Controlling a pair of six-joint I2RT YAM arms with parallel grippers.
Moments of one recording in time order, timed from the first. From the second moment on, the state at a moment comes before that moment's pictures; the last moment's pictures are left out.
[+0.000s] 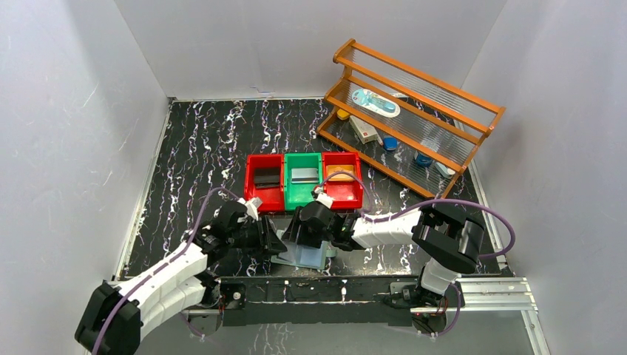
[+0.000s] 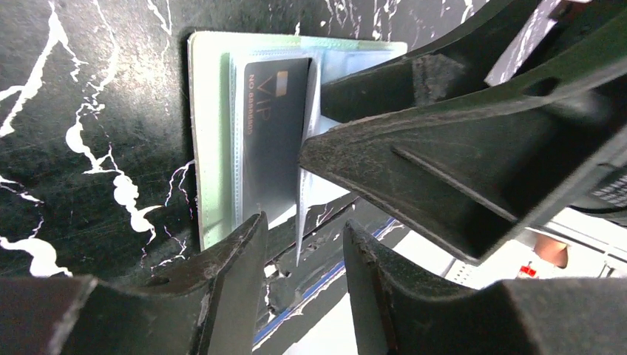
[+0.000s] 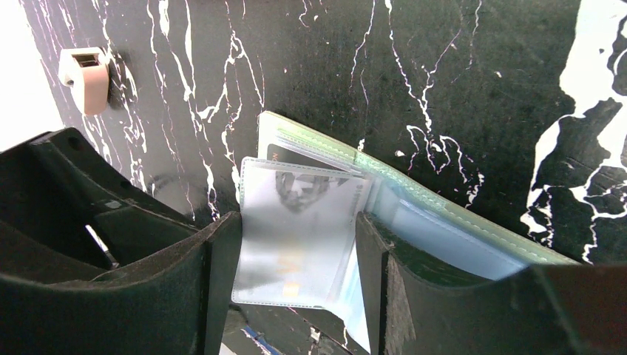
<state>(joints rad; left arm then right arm) -0.55 0.82 0.28 -0.28 0.47 -0.85 1.18 1.65 0.77 0.11 0.10 1.23</state>
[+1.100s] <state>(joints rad) -0.74 1.20 0.39 0.07 0.60 -0.78 1.14 1.34 0.72 -0.14 0.21 1.18</state>
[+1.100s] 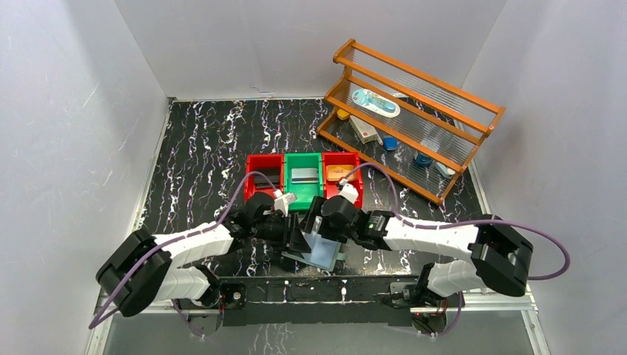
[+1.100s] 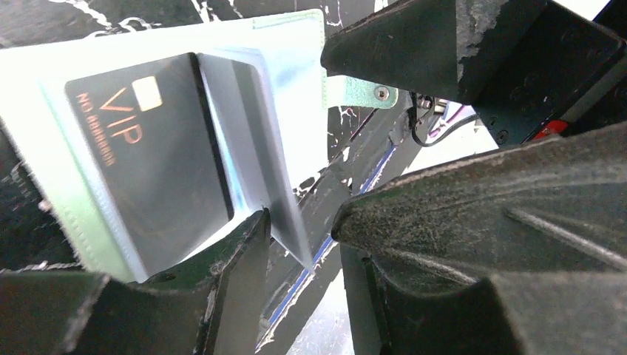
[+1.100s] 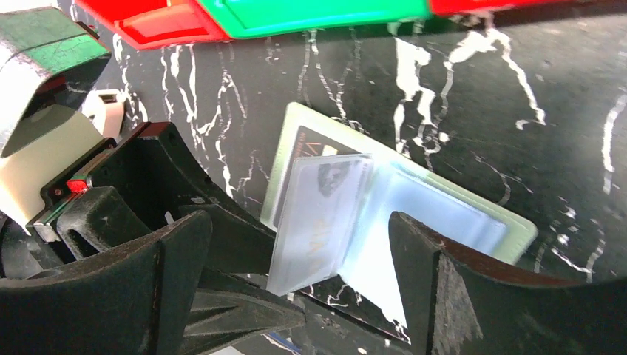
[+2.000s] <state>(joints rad) -0.86 1.11 0.55 -0.23 0.24 -0.70 1.14 1.08 0.49 -0.09 0.26 1.30</state>
